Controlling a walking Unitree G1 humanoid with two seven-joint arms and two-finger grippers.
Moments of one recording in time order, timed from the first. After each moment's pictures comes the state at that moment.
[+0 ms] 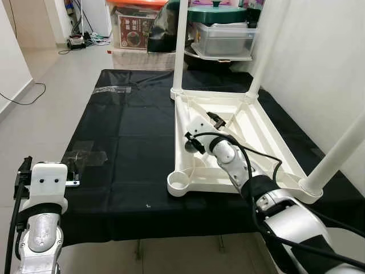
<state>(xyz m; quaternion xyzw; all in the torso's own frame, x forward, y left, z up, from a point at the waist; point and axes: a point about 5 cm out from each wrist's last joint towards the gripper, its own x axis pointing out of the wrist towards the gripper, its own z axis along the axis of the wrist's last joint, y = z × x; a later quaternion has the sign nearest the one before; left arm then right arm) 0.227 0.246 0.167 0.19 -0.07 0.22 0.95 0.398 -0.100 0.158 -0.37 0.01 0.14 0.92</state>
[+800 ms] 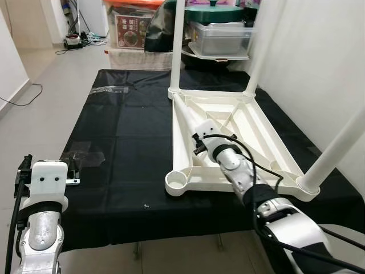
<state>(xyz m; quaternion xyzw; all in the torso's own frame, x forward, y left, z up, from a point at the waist) 0.229 0.245 0.170 0.19 -0.08 0.22 0.95 0.395 -0.118 0.158 -0.26 0.00 0.12 0.96</state>
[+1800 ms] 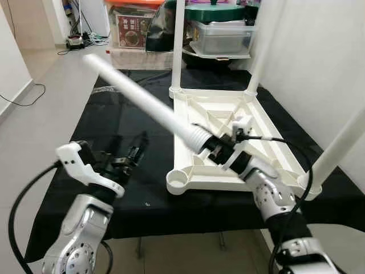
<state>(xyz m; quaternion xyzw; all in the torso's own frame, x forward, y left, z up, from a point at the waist) 0.241 0.150 0.206 -0.34 -0.14 -0.16 0.92 0.333 -0.121 0.185 0.17 -0.08 0.49 0.85</state>
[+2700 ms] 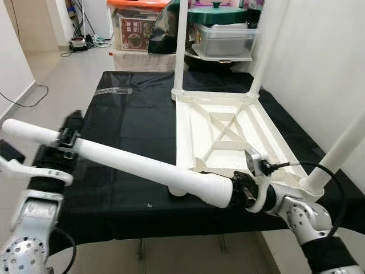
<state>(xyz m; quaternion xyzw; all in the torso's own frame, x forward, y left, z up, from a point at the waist) 0.239 0.235 0.223 -0.45 -0.21 -0.08 0.86 0.280 -0.153 0.153 0.21 0.06 0.66 0.72</state>
